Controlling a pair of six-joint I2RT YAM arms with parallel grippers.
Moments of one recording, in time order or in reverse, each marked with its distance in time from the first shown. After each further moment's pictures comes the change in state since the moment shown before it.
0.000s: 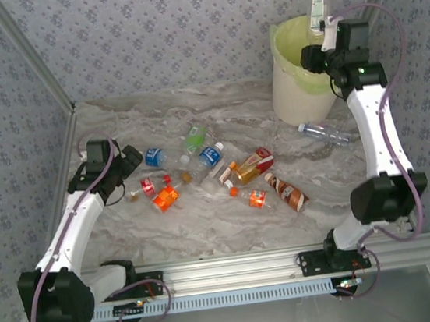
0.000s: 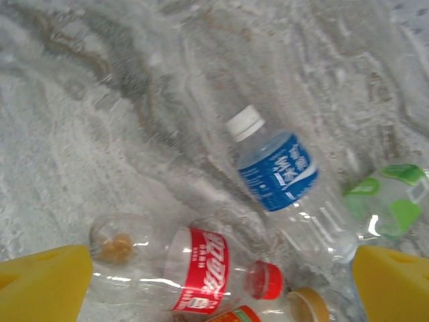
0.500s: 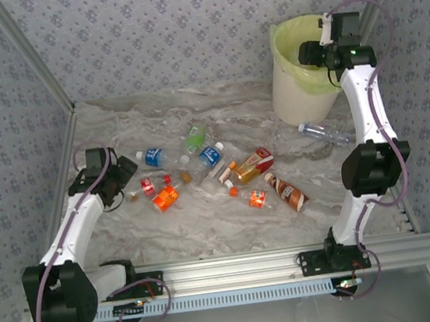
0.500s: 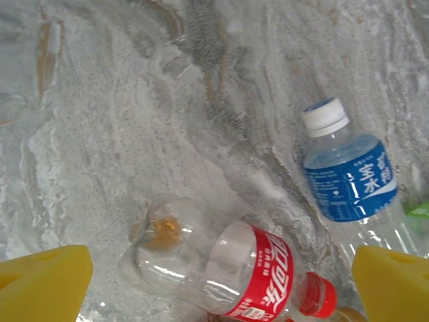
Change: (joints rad) left arm 0.072 0.009 -0.085 -0.010 0.007 -0.091; right arm -0.022 0.215 0.195 -0.083 0.037 -0.001
